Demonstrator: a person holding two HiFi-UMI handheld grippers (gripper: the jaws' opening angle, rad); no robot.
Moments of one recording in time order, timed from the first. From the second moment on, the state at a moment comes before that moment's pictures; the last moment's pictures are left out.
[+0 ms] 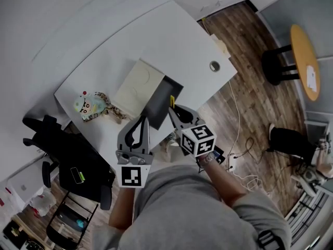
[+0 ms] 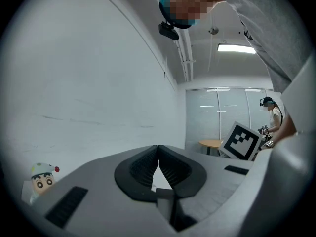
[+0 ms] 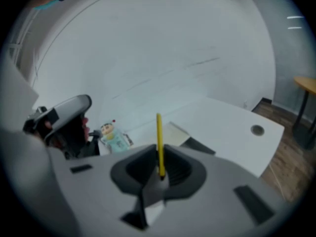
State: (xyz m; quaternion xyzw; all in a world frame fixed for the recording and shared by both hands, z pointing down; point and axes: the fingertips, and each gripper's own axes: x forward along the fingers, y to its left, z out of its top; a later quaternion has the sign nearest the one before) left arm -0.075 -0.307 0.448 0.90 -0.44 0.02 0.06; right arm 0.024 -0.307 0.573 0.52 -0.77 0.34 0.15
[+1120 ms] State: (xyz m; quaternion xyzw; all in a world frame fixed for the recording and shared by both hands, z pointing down) left arm -0.101 -0.352 0.489 0.91 -0.41 0.02 0.10; right arm -0.003 -0.319 0.712 0.53 -0.64 0.49 0.26
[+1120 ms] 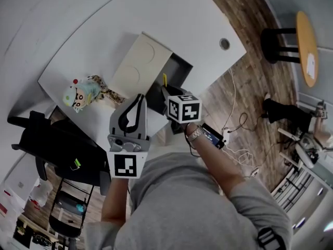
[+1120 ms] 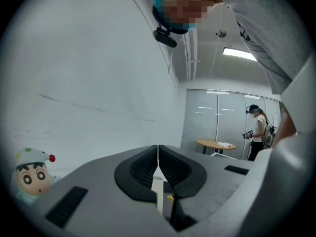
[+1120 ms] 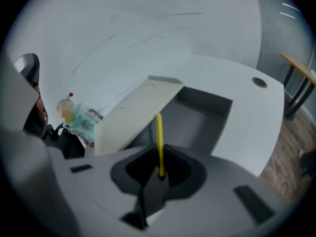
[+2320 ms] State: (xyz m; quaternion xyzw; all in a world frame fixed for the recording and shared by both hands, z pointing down) left arm -0.112 -0.358 0.492 0.90 -0.43 0.02 0.10; right arm -0.025 -0.321 0.734 0.44 -0.67 0.42 0.43
